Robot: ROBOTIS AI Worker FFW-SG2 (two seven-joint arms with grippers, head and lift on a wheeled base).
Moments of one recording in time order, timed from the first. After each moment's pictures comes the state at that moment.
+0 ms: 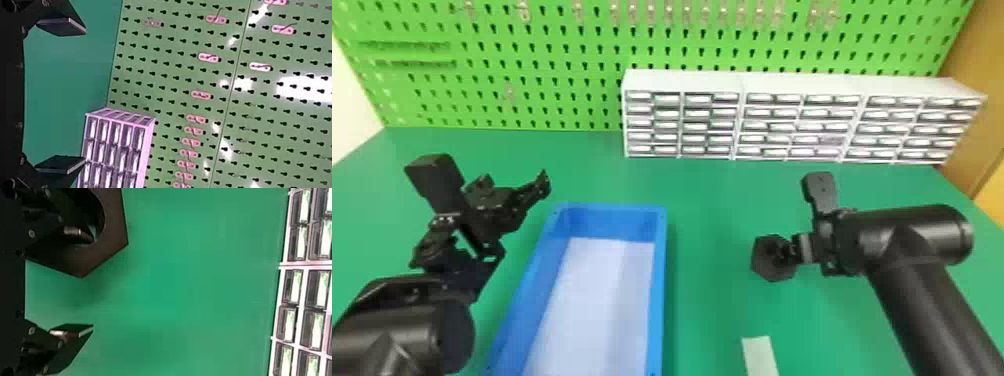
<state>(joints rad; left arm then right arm) -0.10 0.12 0.09 -1.66 0.29 0.22 -0.14 -0.52 -0.14 0.10 -1.27 -0.06 1.13 0.05</state>
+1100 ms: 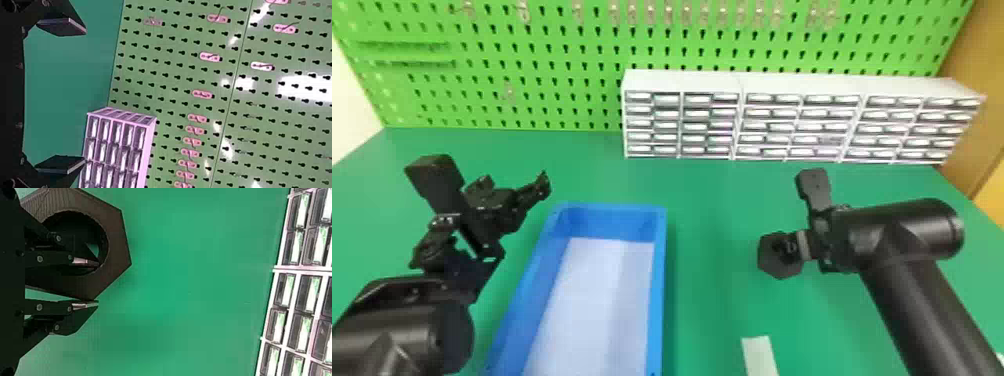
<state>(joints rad) -0.10 0.12 0.09 -1.66 0.29 0.23 -0.14 -0.53 -0.13 0.13 -1.27 -0.01 1.13 0.06</state>
